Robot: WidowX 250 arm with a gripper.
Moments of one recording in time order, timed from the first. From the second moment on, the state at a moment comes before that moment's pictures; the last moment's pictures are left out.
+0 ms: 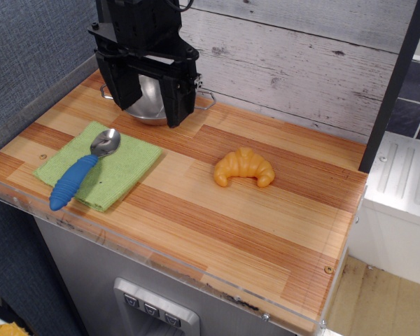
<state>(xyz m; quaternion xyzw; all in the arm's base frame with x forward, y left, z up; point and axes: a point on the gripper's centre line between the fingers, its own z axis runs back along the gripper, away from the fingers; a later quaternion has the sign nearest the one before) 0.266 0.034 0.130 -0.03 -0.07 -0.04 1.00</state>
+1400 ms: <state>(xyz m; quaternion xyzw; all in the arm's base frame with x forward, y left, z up) 0.377 0.078 0.032 0.02 -0.07 -0.10 0.99</state>
